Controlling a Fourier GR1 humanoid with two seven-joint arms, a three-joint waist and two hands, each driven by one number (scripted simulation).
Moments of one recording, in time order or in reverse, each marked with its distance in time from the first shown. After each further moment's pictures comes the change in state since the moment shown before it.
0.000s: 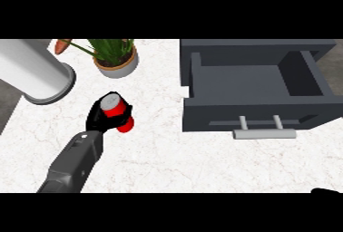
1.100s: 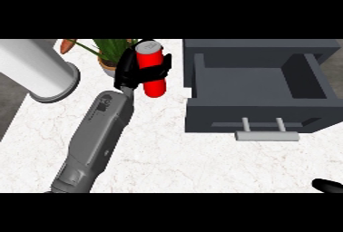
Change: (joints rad) left arm -0.137 -0.125 -0.271 -0.593 0.131 0.295 0.562; right arm -0.040 -0.008 -0.013 0.002 0.043 -0.028 0.034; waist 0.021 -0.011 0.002
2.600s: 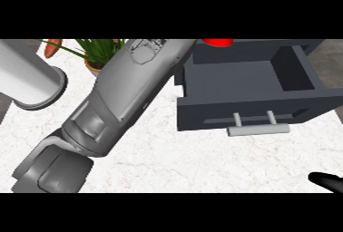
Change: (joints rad) left arm -0.685 -0.002 -0.230 0.313 0.183 0.328 0.320; right arm -0.079 -0.015 0.024 0.002 0.009 -0.011 0.040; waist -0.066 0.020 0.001
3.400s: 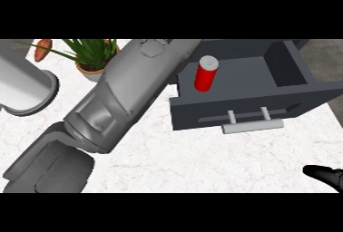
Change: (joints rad) left arm -0.092 0.000 -0.127 0.169 0.127 0.175 -0.077; right arm -0.052 -0.028 0.019 0.035 0.017 0.014 -0.013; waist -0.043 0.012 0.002
